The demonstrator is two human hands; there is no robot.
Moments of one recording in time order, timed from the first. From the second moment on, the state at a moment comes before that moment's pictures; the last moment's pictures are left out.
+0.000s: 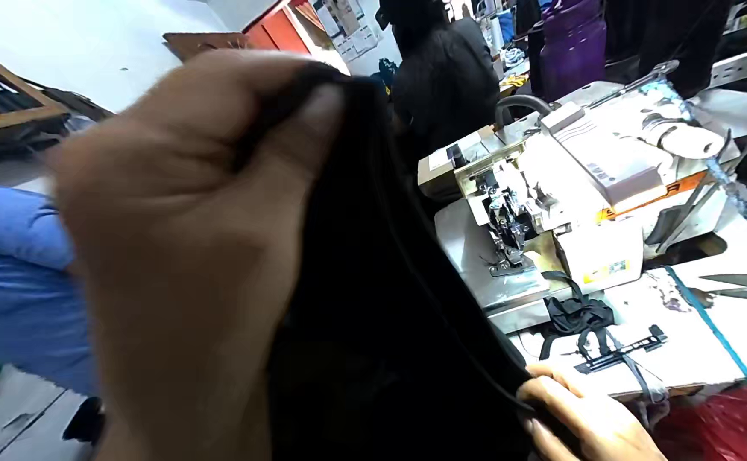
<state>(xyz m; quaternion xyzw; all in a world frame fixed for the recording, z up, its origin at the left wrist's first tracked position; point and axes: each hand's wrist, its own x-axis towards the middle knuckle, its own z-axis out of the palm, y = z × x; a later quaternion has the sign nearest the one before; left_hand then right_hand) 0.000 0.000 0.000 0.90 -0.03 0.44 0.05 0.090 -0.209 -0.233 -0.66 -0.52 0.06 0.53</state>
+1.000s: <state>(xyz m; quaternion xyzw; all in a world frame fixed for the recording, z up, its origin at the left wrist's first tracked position) 0.041 -0.035 -0.159 0.96 -0.09 0.16 0.21 0.185 -0.212 -0.197 -0.54 -0.61 0.15 0.55</state>
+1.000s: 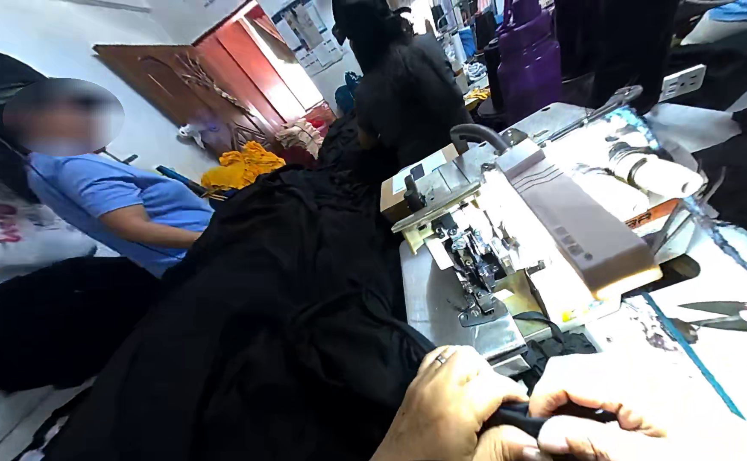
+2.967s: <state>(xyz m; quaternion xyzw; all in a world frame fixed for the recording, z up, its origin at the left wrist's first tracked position) 0.039 0.002 -0.161 0.91 -0.08 0.16 0.39 0.139 -0.241 -0.242 -0.62 -0.48 0.22 0.58</state>
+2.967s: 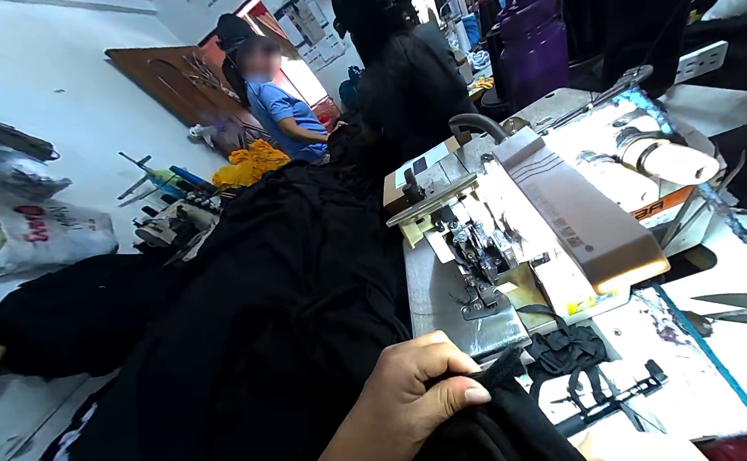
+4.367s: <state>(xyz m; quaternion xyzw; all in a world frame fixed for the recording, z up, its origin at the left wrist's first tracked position) 0.027 -0.033 -0.147 0.97 -0.01 0.10 0.21 0.191 -0.198 -0.211 -0.61 -0.45 0.19 0.62</state>
